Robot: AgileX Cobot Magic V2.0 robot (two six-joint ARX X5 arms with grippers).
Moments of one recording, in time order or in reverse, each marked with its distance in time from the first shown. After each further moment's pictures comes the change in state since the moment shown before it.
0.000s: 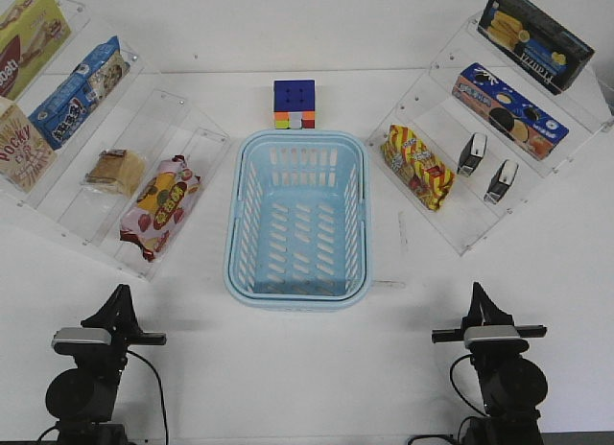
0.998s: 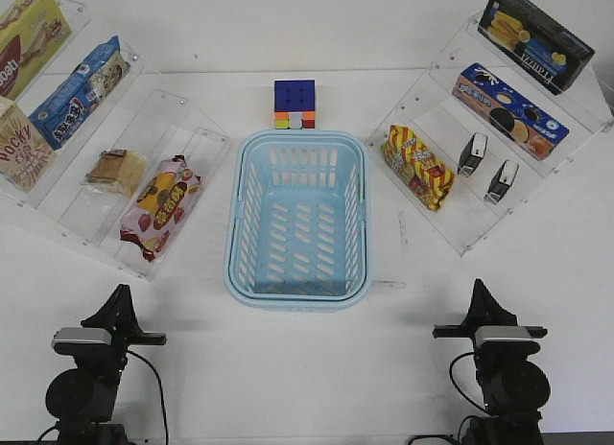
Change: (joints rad) left arm 0.000 0.000 0.000 0.000 0.000 0.000; right arm 0.000 0.000 0.001 0.058 -0.003 0.211
